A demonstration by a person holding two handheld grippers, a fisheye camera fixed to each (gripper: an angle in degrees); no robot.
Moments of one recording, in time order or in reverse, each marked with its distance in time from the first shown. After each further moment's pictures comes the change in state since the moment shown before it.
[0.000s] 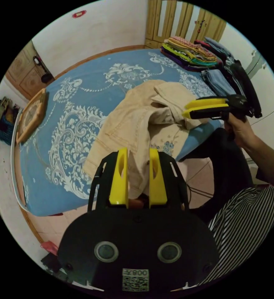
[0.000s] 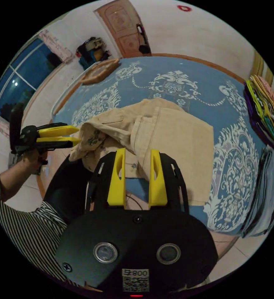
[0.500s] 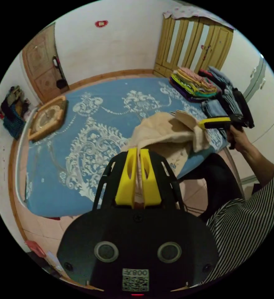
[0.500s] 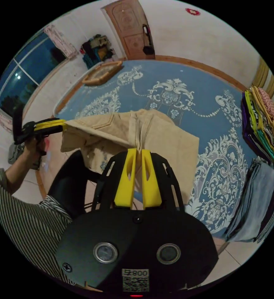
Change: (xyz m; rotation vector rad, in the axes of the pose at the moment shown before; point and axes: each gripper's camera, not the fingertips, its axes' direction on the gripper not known) left arm -0.079 -0.023 -0.125 0.281 -0.011 -0.112; right arm 0.133 -0.023 -0.073 0.055 -0.037 0.006
